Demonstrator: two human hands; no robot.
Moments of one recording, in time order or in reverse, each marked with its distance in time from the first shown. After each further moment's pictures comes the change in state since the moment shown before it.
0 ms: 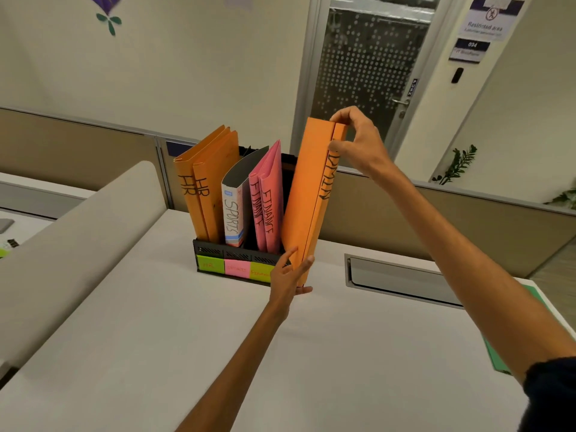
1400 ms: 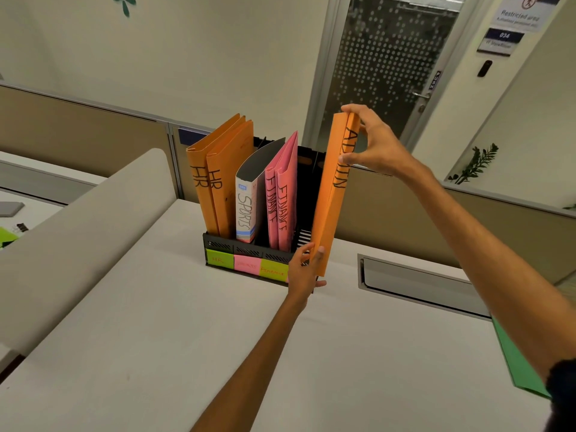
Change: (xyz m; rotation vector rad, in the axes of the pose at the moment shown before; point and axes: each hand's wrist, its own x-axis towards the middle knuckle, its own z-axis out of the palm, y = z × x) left_hand 0.037 -0.014 0.009 0.063 0.025 0.094; right_hand 0.029 0.041 0.013 -0.185 -0.246 -0.045
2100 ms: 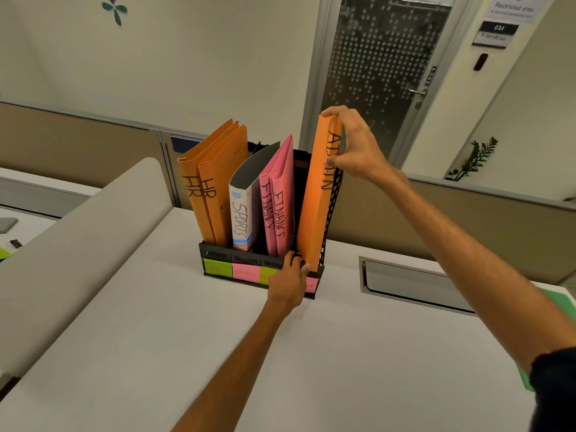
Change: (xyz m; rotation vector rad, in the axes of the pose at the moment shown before) left_hand 0.044 -0.027 -0.038 1.318 -0.107 0.269; right_hand 0.015 -0.002 0.028 -0.061 0.150 -0.032
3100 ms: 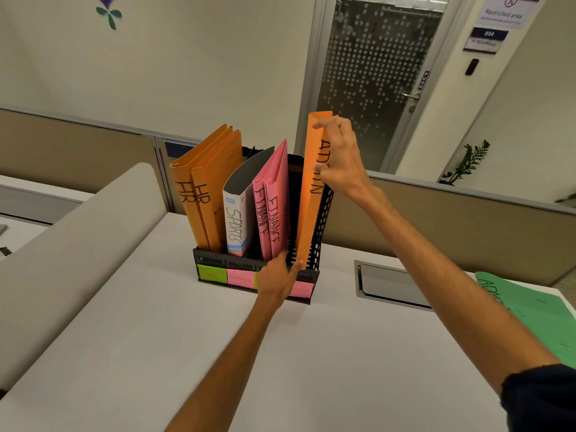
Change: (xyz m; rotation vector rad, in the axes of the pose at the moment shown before) left_hand 0.017 -0.004 -0.019 -0.122 0.053 -0.104; right_hand -0.003 0.005 0.030 -0.024 0.148 -0.044
